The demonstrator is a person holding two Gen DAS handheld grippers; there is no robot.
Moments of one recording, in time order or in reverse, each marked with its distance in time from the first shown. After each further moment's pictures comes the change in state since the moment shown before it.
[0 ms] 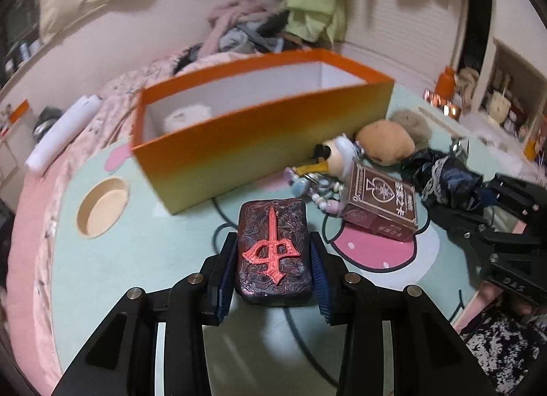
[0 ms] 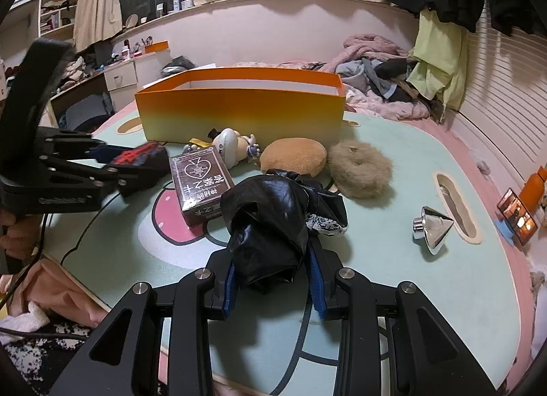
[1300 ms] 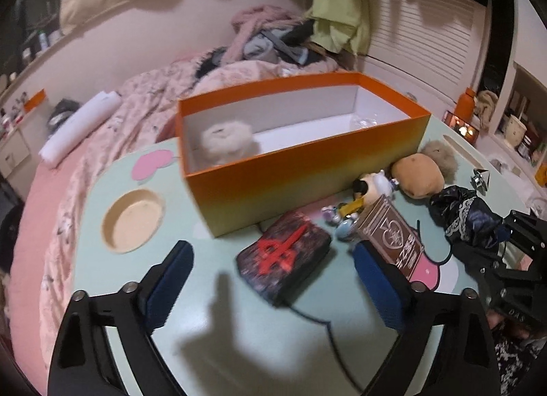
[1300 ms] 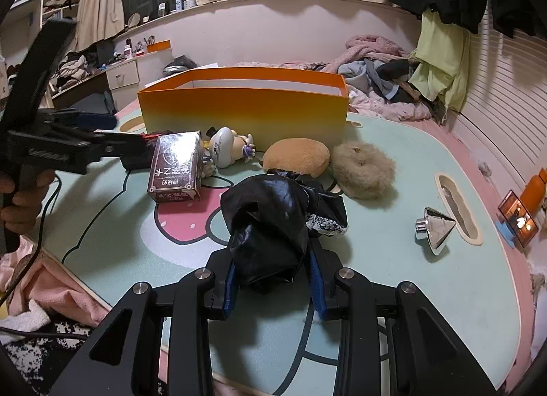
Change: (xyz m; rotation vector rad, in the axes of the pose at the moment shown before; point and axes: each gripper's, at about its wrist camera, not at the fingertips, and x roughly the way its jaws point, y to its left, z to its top) left arm 0.015 0.024 0.023 -0.034 0.009 0.037; right arm 0.001 0.001 0.000 -0.003 -0.003 0.012
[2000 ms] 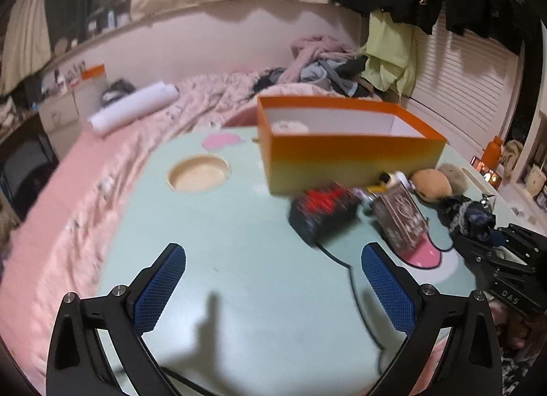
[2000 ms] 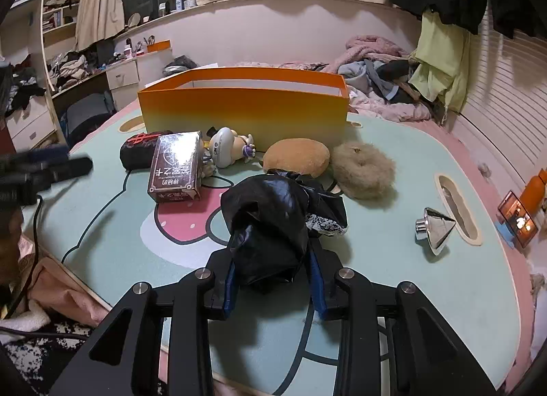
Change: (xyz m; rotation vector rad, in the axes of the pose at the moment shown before) left arm -0.057 0.020 -0.053 -0.192 -0.140 0.151; right arm 0.000 0.001 0.000 -0.001 0.000 -0.005
